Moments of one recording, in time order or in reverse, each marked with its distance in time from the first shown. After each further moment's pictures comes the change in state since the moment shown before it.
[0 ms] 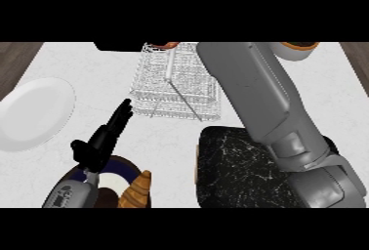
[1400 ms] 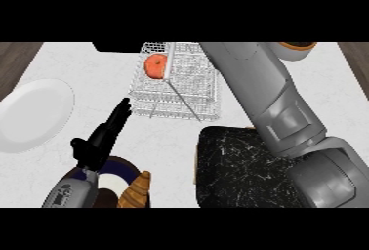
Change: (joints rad) left arm -0.009 -0.011 0.028 0.013 -0.023 -0.012 0.003; right arm -0.159 -0.006 -0.080 0.367 -0.455 -0.362 -0.059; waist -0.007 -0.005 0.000
